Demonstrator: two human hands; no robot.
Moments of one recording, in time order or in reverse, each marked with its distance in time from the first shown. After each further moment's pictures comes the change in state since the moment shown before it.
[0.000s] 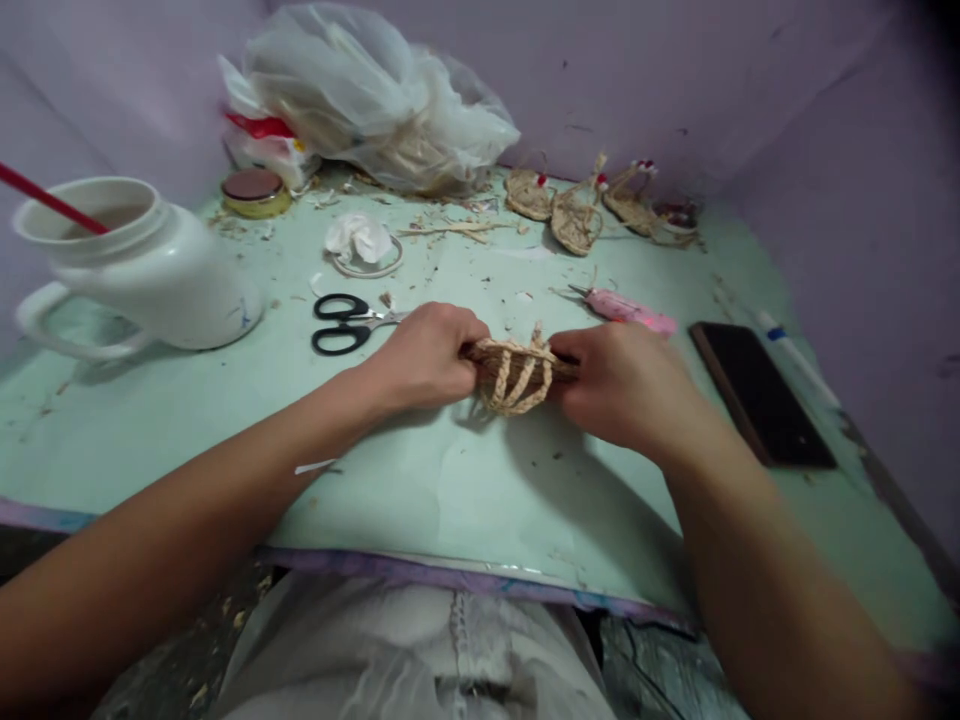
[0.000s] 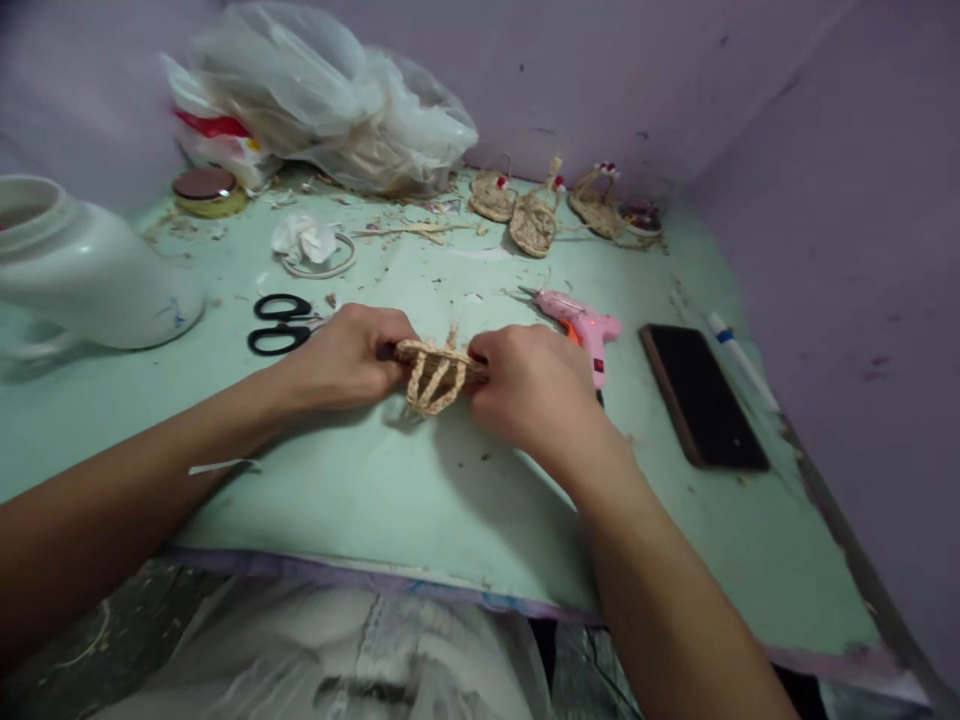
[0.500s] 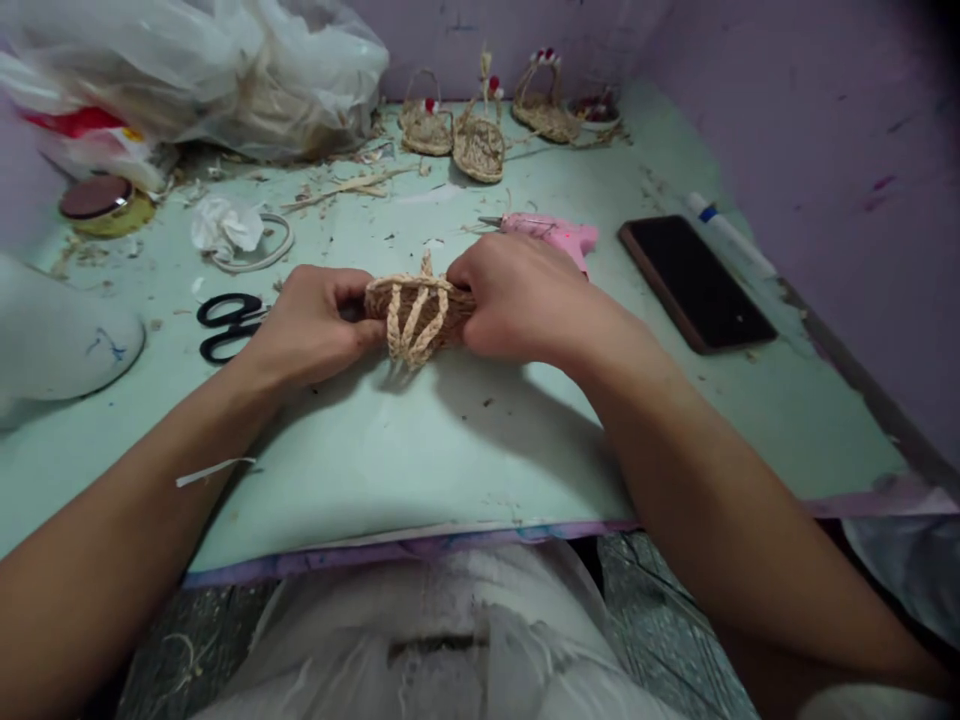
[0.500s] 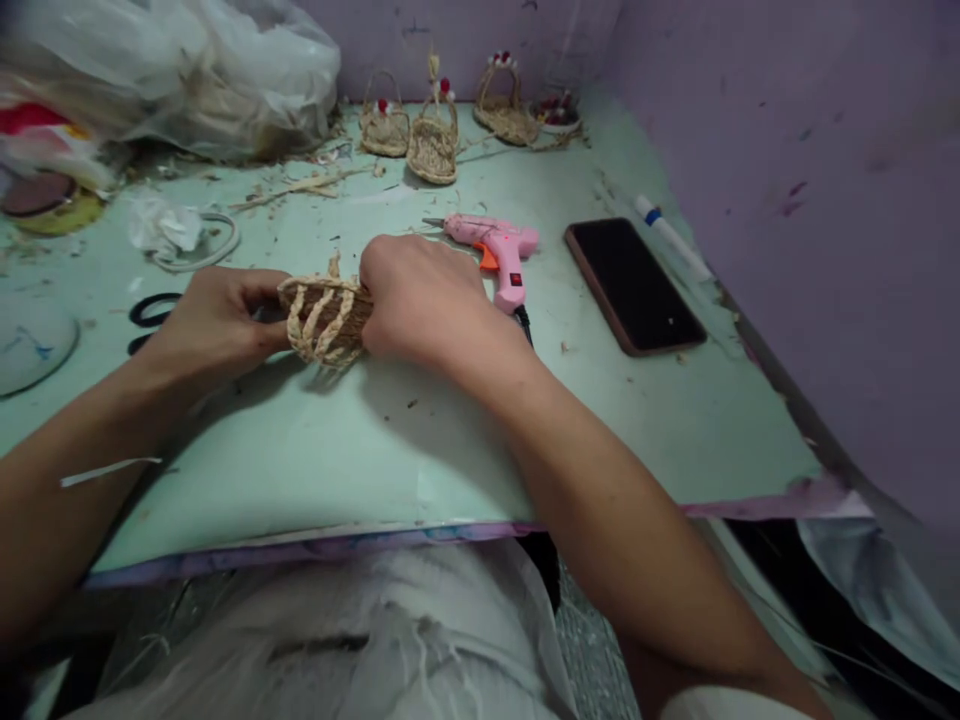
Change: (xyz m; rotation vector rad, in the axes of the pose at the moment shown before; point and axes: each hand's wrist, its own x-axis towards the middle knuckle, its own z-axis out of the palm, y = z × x) left_hand 0.009 0.002 0.004 -0.154 0.030 -0.170; right_hand 0.005 0.020 0.008 0.197 0.078 -0.058
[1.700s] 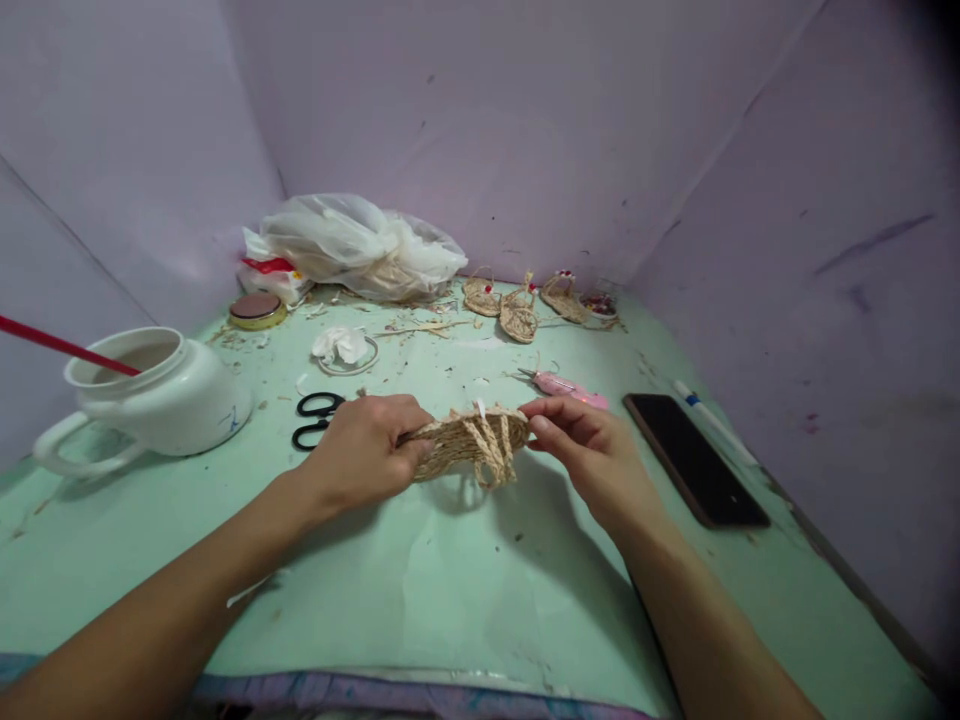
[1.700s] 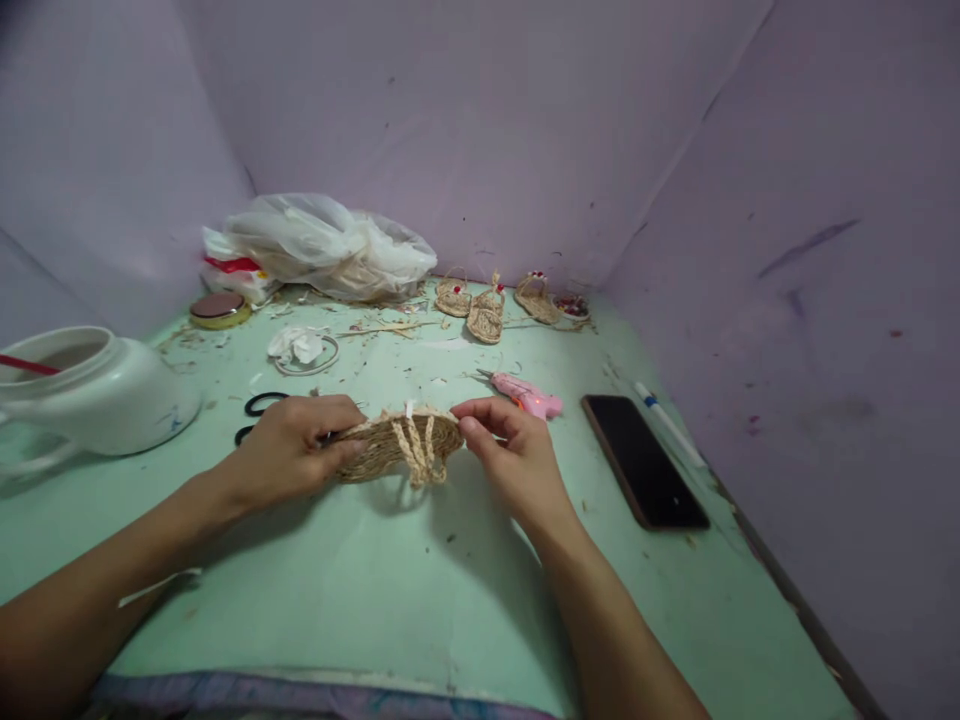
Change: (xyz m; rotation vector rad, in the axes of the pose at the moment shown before) left_hand -0.026 0.015 -0.034 0.366 0.006 0.166; right_hand -0.014 0.010 0.008 1.113 0.231 0.236
